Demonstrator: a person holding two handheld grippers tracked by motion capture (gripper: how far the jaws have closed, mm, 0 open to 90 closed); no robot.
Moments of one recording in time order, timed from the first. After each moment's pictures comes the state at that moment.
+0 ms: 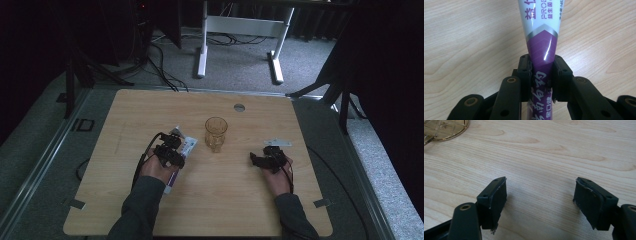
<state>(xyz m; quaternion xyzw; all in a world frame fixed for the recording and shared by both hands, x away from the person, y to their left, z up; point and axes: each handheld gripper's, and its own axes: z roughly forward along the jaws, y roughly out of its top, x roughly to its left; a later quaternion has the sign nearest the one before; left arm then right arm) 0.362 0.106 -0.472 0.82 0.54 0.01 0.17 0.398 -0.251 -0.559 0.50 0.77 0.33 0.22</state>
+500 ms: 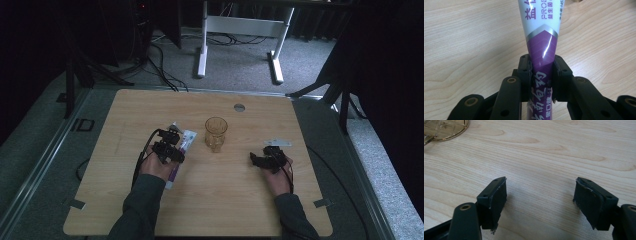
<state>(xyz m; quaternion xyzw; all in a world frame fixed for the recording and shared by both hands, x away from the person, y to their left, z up) 0.364 0.110 -0.461 0.81 0.55 0.03 0.20 0.399 -0.251 -0.559 0.50 0.77 0.33 0.22</state>
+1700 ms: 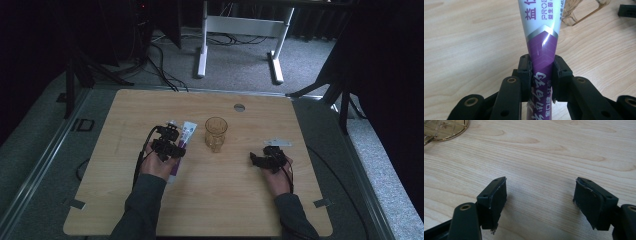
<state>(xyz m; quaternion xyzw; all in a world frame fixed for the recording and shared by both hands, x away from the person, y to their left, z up) 0.359 0.109 -0.449 0.80 0.54 0.08 0.25 0.399 -0.251 -0.559 0.50 0.77 0.33 0.22</state>
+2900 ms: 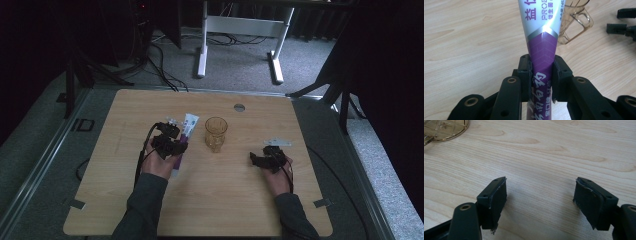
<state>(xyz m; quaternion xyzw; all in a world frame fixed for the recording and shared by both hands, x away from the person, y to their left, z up) 0.354 0.107 -0.435 0.78 0.53 0.13 0.30 0.399 -0.250 -0.559 0.50 0.77 0.33 0.22</state>
